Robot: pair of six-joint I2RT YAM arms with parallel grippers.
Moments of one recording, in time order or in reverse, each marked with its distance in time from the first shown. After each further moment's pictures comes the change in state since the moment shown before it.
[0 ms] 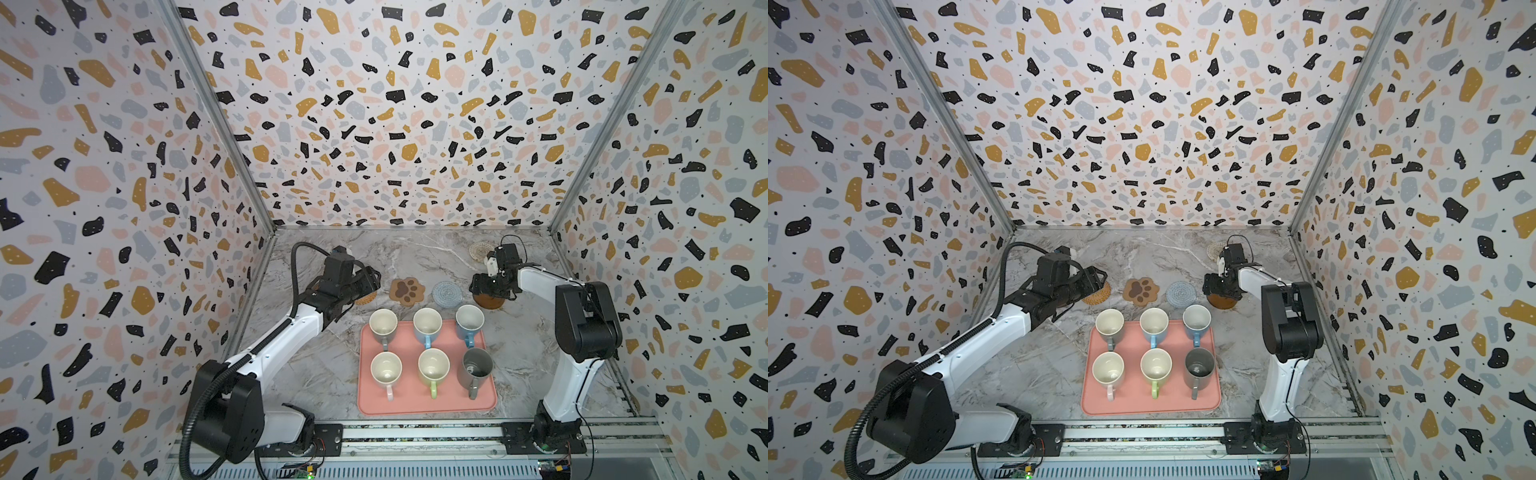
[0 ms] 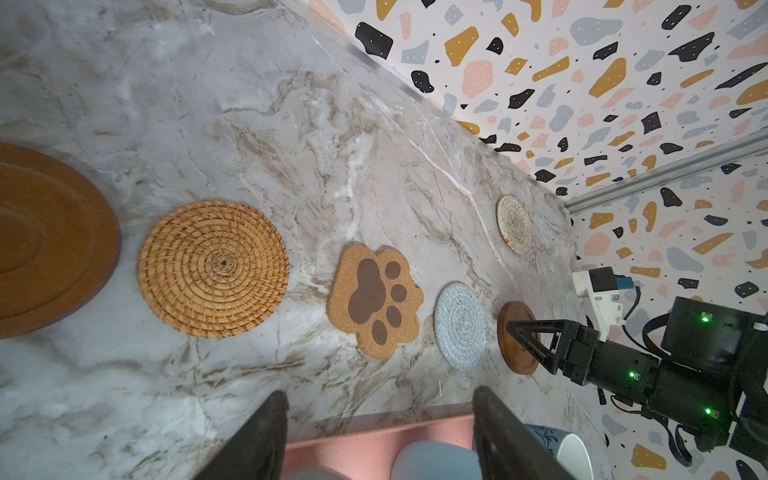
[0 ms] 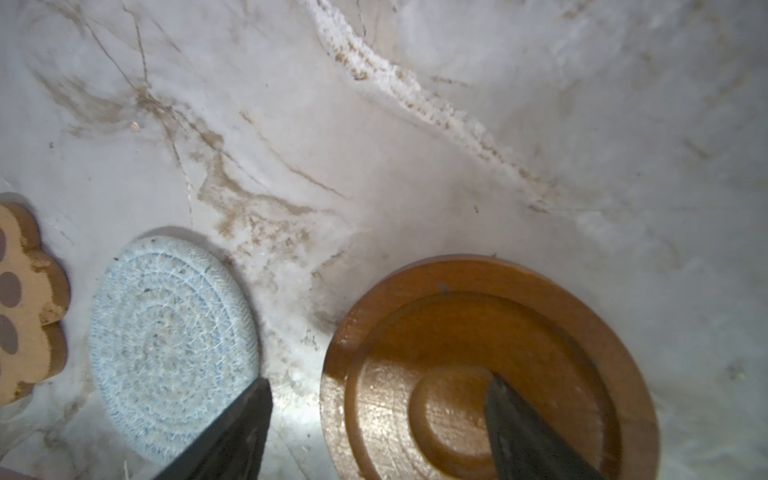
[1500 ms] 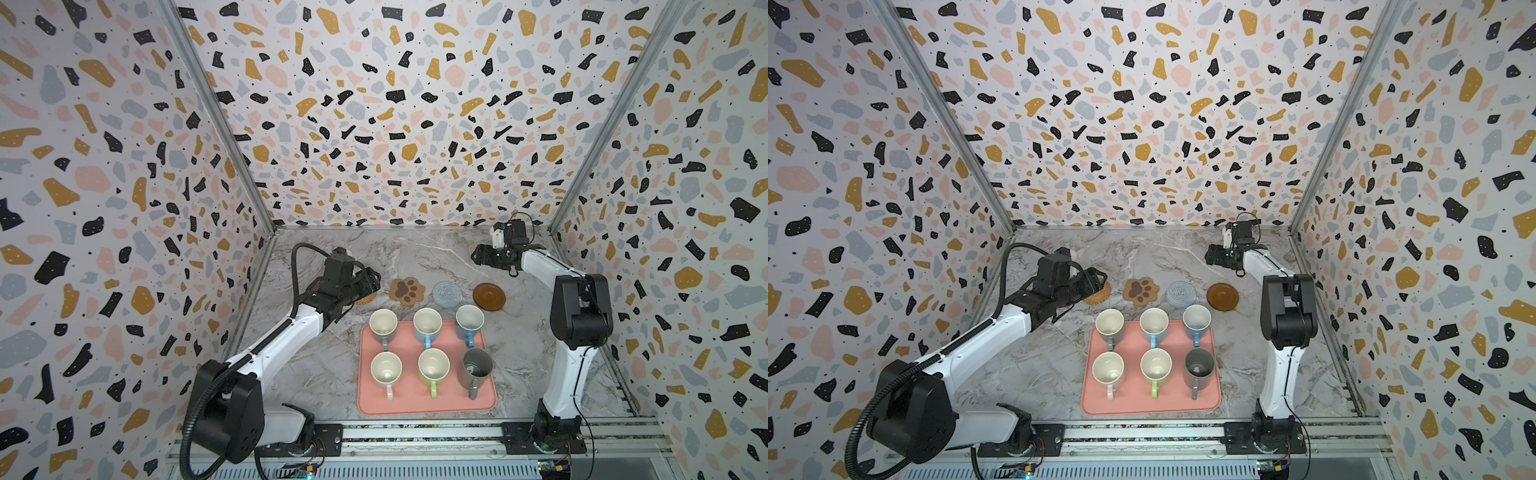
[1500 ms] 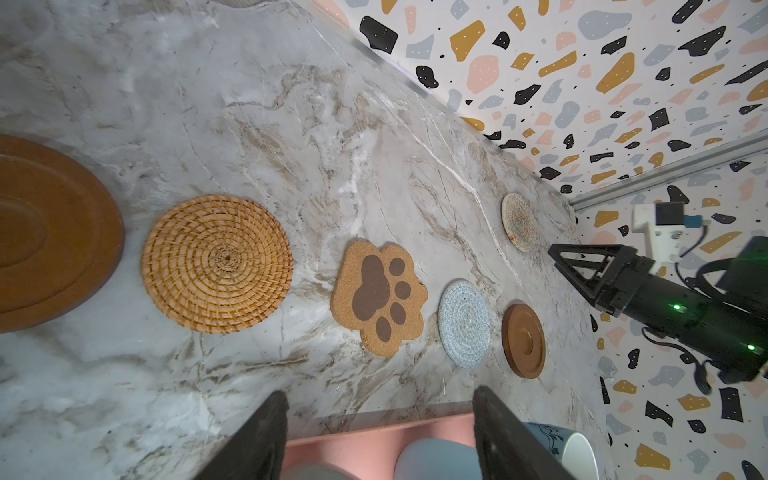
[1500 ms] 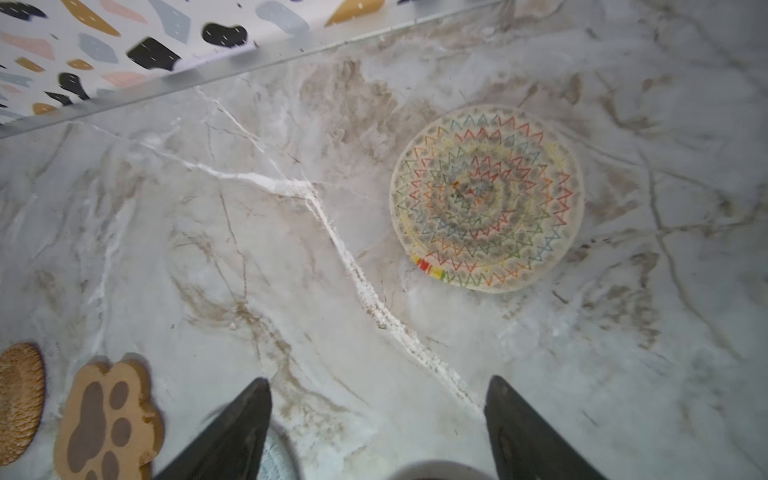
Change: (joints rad) left arm 0.000 0.000 -0.008 -0.002 -0.001 0.000; right arm -0.054 0.170 0.310 0.084 -0.070 0.011
